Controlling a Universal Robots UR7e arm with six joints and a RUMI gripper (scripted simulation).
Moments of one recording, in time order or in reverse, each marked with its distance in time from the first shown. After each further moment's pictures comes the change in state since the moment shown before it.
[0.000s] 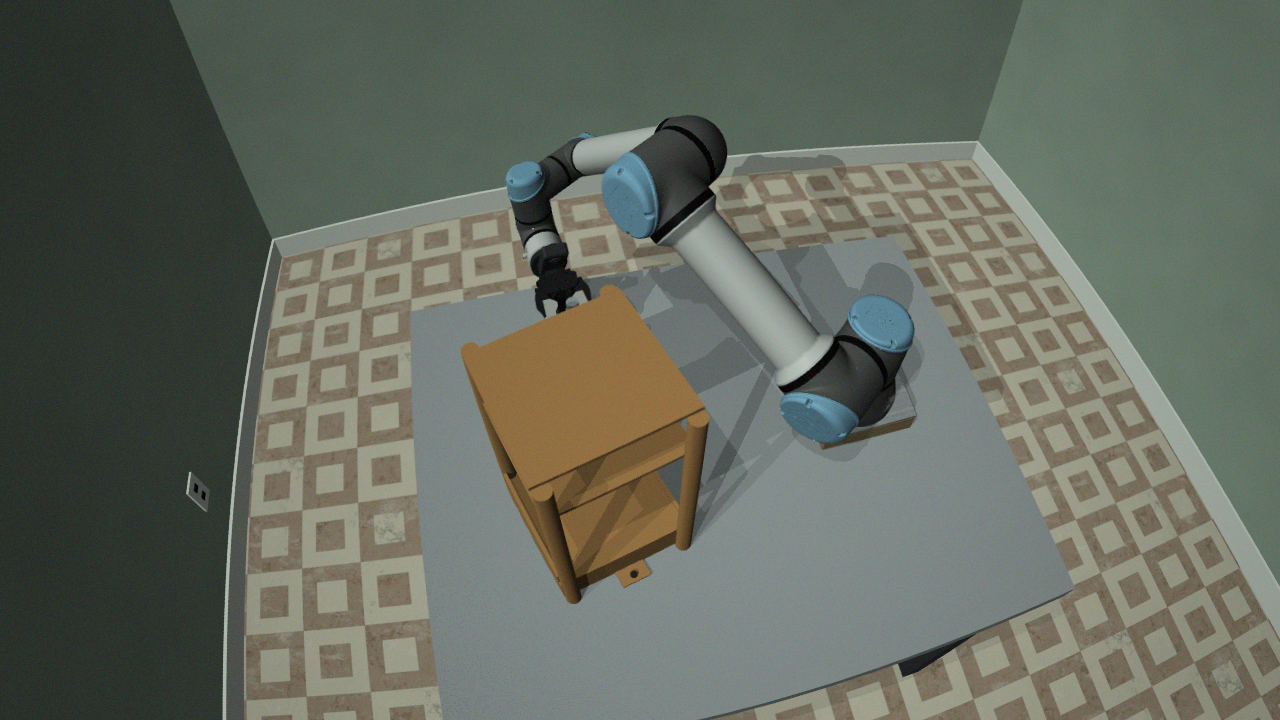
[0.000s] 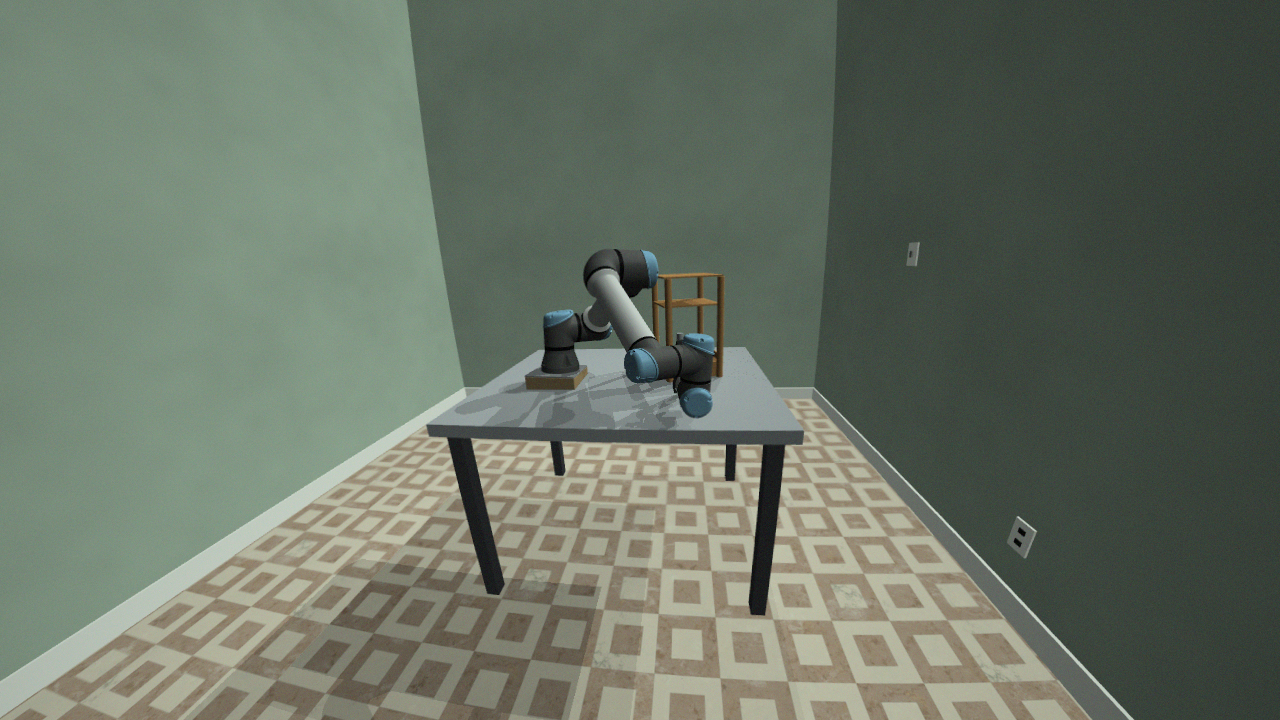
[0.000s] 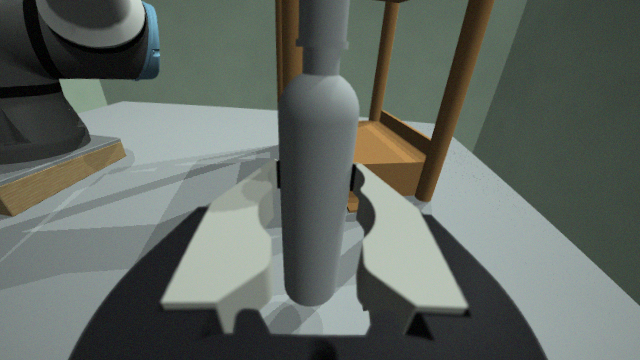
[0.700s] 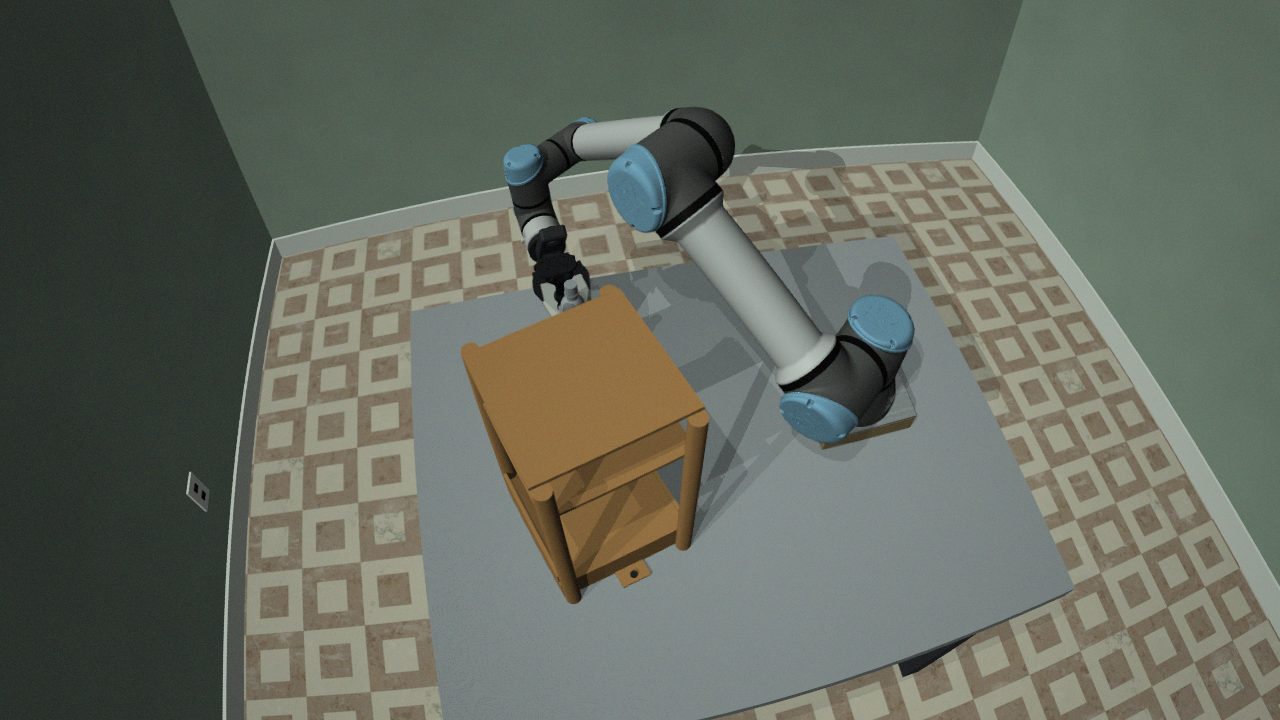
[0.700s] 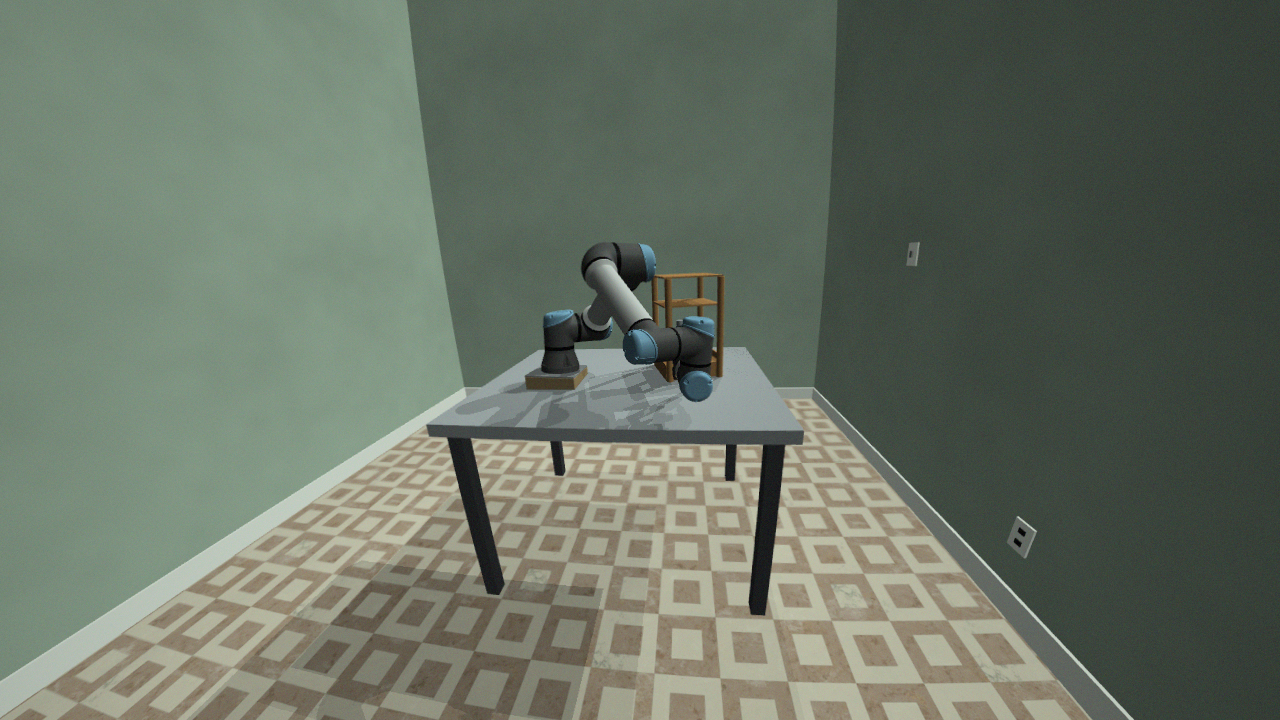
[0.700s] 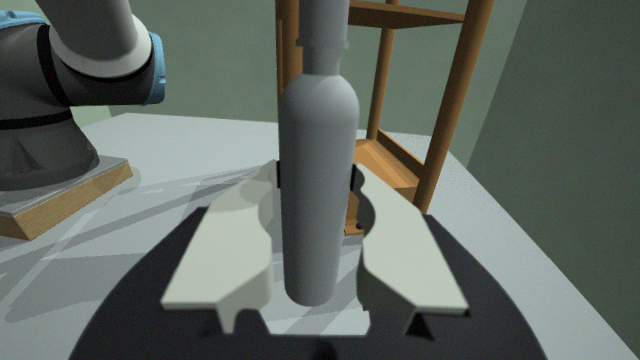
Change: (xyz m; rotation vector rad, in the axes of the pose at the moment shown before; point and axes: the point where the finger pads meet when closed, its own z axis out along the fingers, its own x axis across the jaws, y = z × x) arm 0.000 -0.042 0.000 0.000 0.000 0.000
